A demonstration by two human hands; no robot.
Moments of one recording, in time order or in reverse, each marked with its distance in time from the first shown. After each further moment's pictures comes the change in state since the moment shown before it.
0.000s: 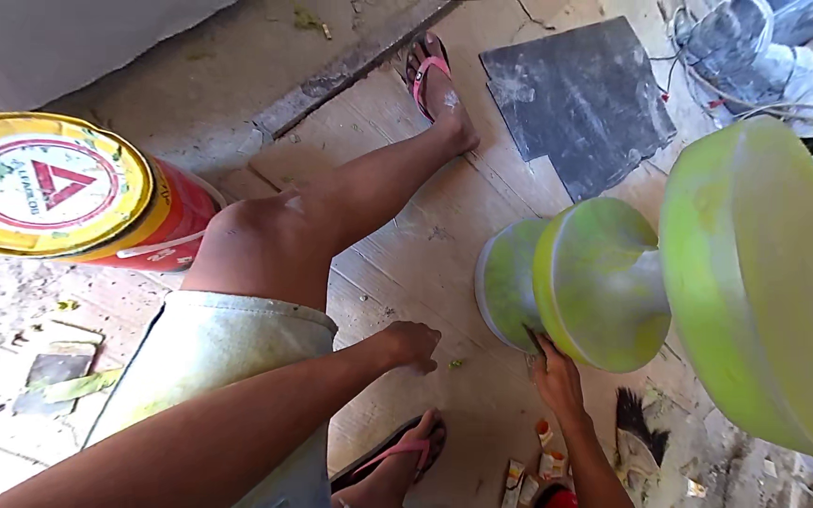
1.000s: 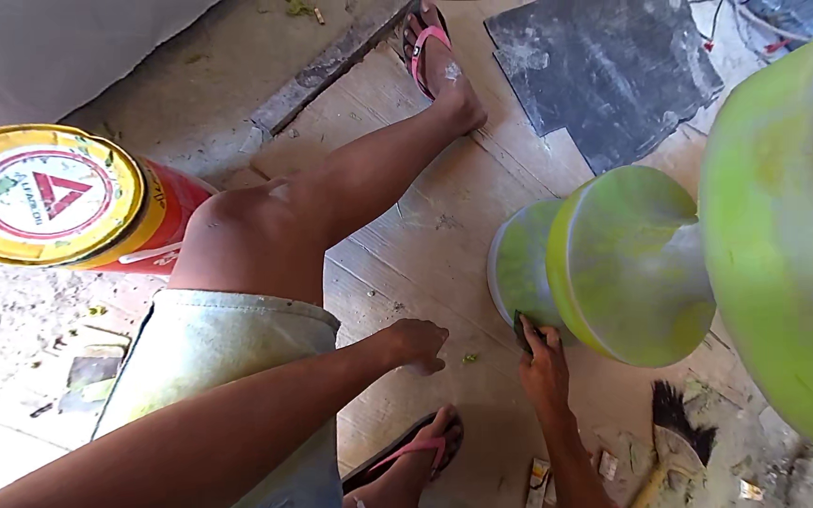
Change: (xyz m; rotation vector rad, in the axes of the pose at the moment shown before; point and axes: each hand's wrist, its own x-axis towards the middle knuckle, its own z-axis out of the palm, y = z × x) left_hand 0.004 0.001 0.009 0.035 -0.052 -0.014; right_hand -0.011 -0.055 0.037 0.050 0.023 0.085
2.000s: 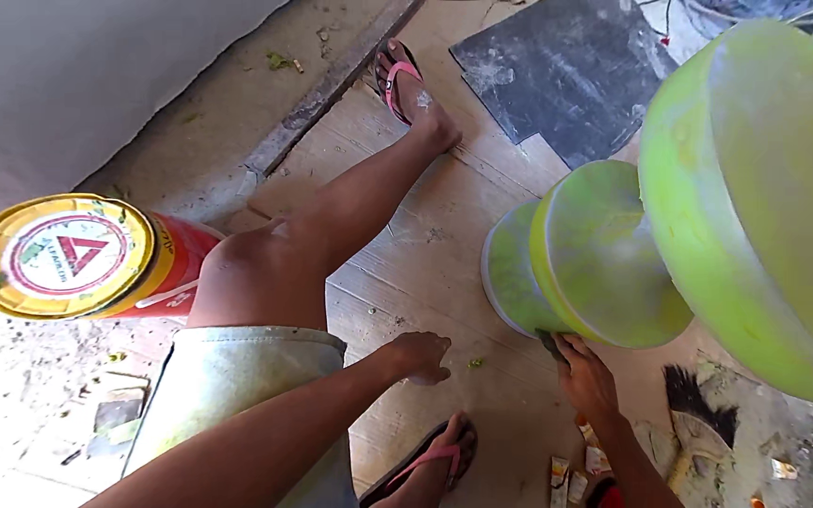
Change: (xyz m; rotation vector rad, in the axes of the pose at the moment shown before) left_hand 0.001 0.001 -0.002 -0.002 -0.004 -0.002; right_hand -0.010 0.071 -0.026 -0.099 -0.034 -0.069
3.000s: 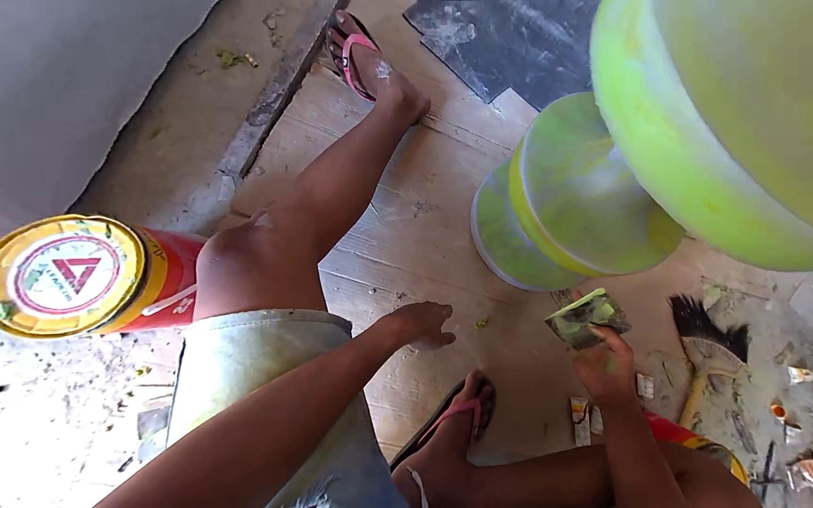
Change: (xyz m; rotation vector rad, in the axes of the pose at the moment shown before) left_hand -0.002 -0.002 0.008 0.031 0.025 0.024; right_hand -0.073 -0.028 0.005 2.041 0.349 0.607
